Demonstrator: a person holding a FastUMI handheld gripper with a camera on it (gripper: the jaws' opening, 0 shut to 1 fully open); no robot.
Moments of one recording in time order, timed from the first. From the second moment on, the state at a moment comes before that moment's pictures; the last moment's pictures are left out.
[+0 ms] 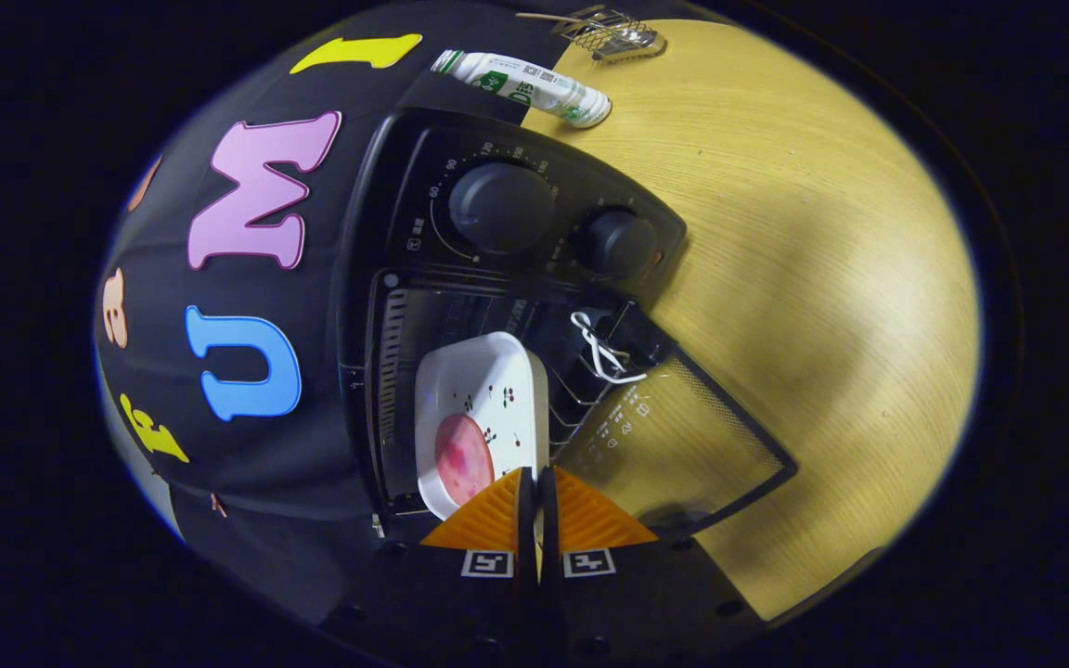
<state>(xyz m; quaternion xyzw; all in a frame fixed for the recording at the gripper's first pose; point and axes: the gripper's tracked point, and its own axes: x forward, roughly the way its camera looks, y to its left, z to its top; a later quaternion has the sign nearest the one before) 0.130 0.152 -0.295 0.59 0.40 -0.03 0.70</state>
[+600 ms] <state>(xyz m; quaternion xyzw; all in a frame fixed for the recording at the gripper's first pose) 0.187 0.162 -0.303 0.60 0.31 -0.09 0.73</state>
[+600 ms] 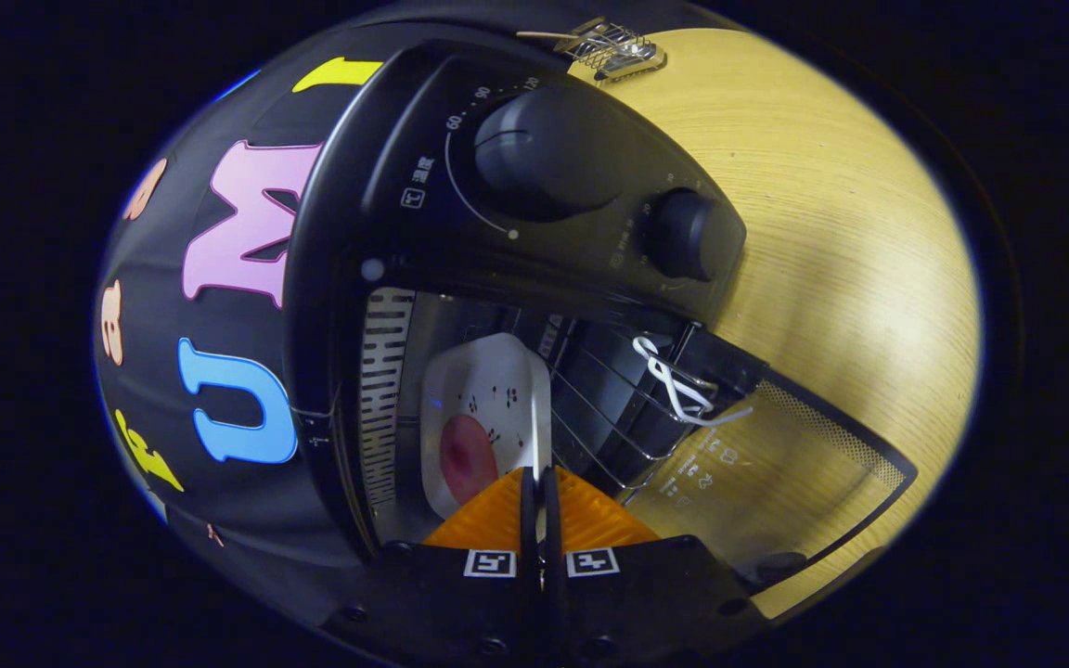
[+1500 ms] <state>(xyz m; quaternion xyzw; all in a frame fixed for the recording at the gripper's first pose) 0.104 0.208 -0.249 0.50 0.35 0.04 0.79</state>
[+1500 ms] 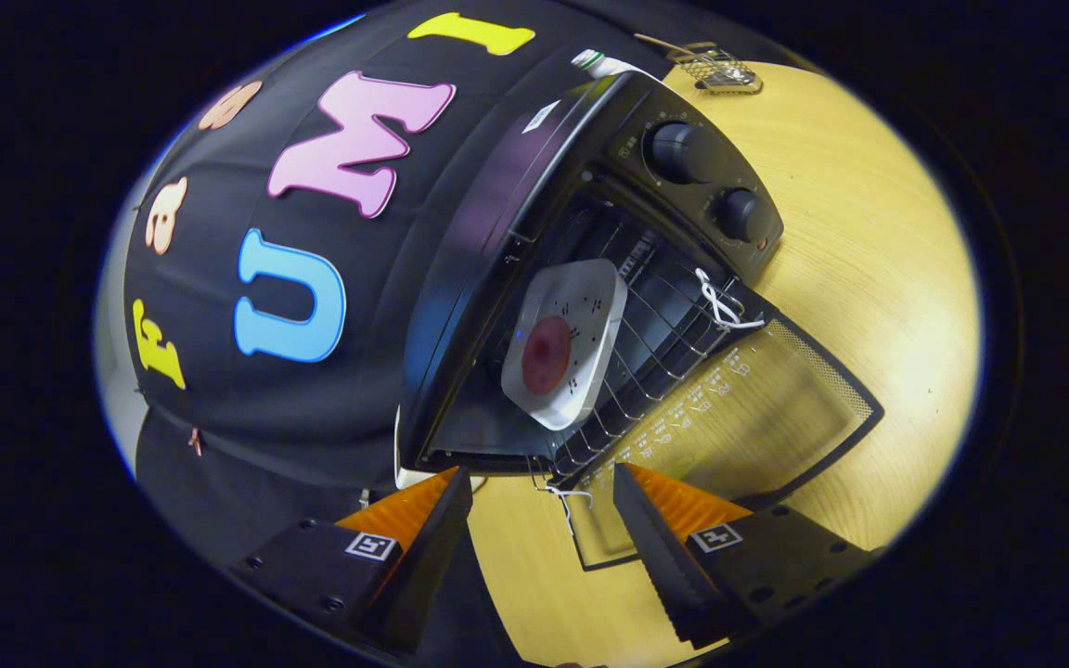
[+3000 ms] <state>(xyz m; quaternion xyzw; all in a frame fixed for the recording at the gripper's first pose) 0.004 0.175 -0.347 0.00 0.48 0.08 0.87</state>
